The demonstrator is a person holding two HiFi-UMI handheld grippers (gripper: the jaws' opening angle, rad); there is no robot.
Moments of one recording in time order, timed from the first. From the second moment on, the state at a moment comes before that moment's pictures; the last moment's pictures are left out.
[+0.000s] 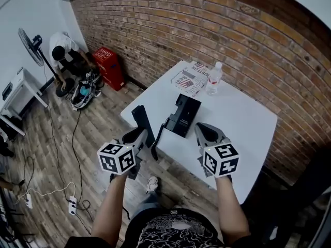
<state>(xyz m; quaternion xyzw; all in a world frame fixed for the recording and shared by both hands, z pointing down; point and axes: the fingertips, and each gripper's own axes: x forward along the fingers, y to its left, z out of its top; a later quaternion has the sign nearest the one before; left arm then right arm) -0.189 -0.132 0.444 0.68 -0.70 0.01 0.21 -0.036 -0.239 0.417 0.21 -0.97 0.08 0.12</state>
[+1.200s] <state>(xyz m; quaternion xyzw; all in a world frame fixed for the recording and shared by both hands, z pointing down) -0.189 -0.280 0.513 0.88 -0.35 0.06 0.33 -0.092 -0.314 0.439 0.36 -0.91 0.11 0.14</state>
